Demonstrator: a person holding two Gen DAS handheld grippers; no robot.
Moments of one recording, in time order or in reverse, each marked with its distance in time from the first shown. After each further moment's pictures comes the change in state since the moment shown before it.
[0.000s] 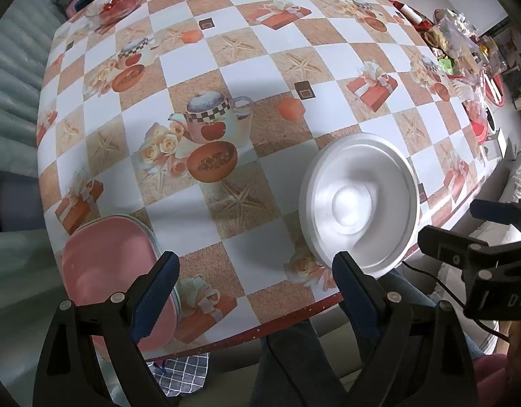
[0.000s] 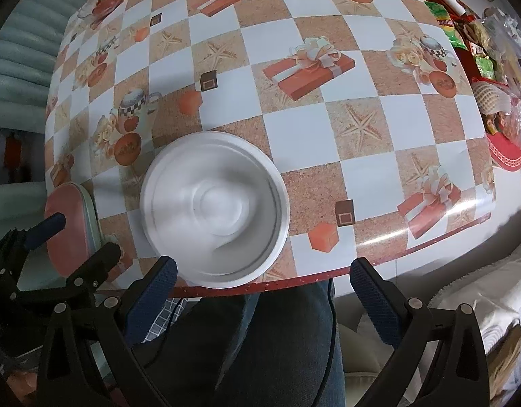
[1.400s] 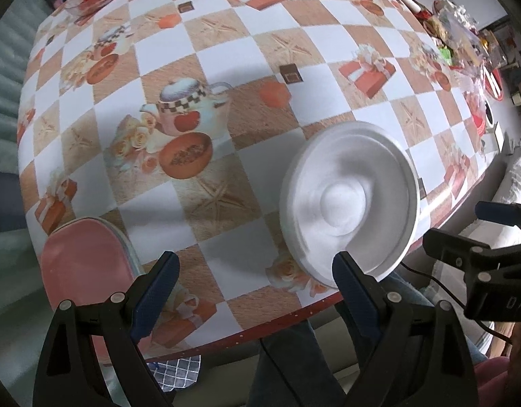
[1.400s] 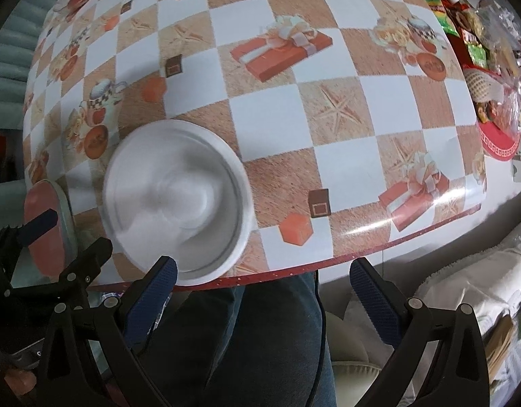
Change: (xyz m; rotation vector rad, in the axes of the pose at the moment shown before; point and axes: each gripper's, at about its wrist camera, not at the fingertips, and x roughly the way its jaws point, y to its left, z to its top) left arm 0.027 -0.018 0.007 0.033 0.063 -0.029; right arm 0.017 -0.023 0.003 0.020 0.081 -0.056
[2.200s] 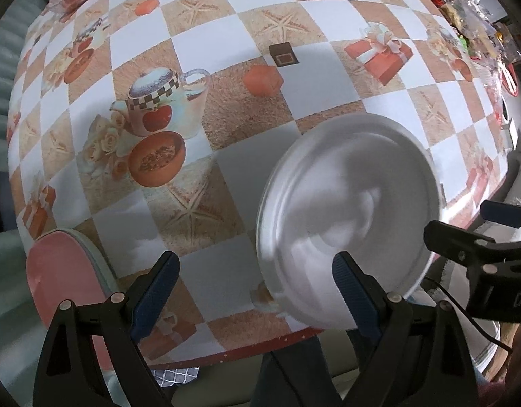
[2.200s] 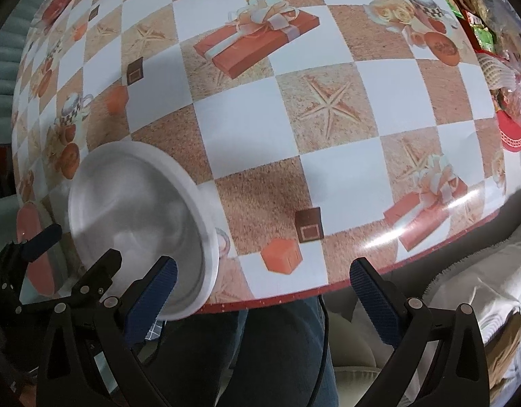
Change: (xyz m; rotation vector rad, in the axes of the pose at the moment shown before) left arm 0.039 -0.018 0.025 -0.025 0.048 0.056; right arm 0.034 -0.021 0.025 0.034 0.031 0.037
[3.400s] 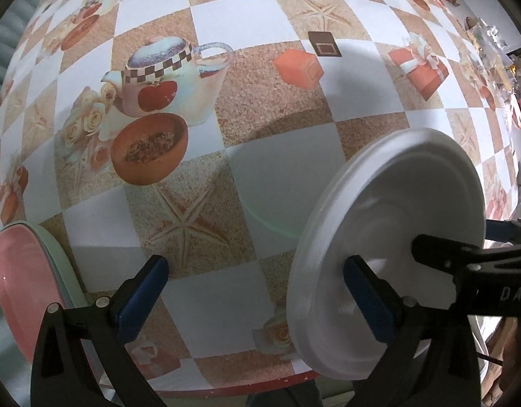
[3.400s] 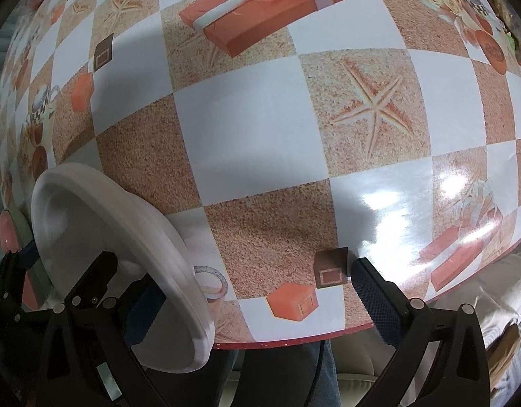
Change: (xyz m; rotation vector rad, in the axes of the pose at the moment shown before) left arm 0.071 0.036 -0.004 -0.100 -0.054 -0.044; right arm 0.048 0.024 0.015 -0.040 0.064 0.000
